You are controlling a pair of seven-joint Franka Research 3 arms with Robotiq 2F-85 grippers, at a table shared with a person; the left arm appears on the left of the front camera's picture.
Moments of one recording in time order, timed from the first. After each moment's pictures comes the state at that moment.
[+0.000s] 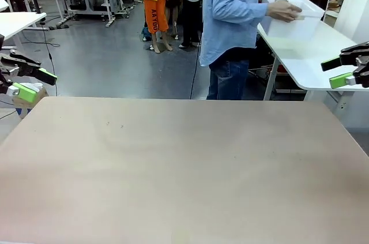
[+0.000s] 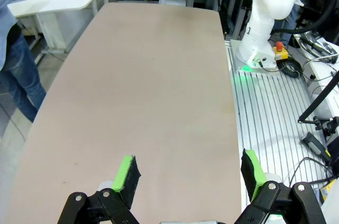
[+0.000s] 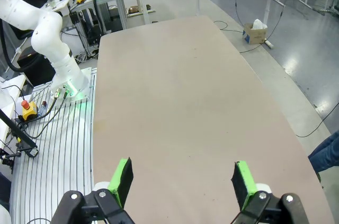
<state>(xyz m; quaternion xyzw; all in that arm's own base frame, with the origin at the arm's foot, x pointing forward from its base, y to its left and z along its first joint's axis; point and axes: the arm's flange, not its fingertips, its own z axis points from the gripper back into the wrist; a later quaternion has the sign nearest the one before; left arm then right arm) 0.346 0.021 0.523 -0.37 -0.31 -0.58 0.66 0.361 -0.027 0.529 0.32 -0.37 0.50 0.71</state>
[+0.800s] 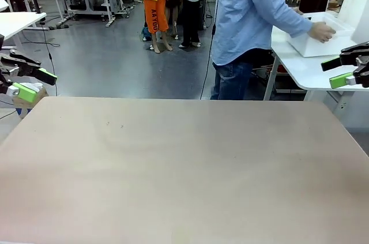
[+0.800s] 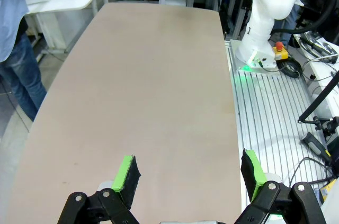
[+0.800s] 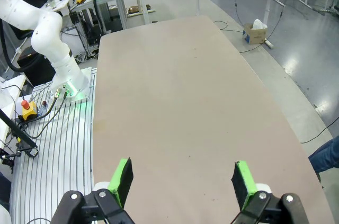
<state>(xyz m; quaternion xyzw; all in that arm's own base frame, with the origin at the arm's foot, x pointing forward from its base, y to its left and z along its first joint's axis) 0.346 0.021 0.523 -0.37 -0.31 -0.58 0.66 0.361 -0.027 0.529 0.32 -0.37 0.50 0.71</state>
